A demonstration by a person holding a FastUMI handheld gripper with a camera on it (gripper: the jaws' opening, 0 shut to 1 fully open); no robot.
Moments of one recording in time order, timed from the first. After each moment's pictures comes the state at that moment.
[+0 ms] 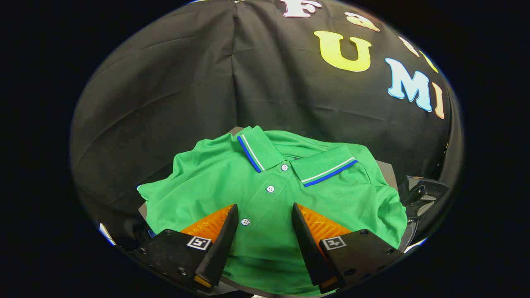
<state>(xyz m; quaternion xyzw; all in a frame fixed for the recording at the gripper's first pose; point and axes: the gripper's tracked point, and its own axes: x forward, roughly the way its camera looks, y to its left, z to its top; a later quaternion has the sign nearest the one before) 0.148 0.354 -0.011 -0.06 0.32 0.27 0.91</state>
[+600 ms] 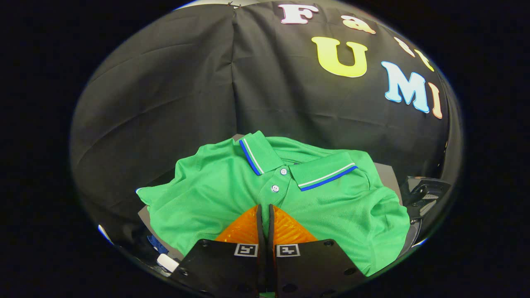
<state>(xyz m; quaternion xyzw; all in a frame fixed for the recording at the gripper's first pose) 0.146 0.360 -0.002 -0.05 0.28 0.26 0.92</state>
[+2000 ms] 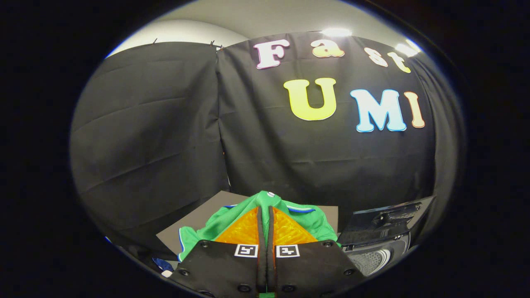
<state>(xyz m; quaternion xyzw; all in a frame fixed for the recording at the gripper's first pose) 0.165 0.240 0.111 0.05 0.12 0.25 0.96</state>
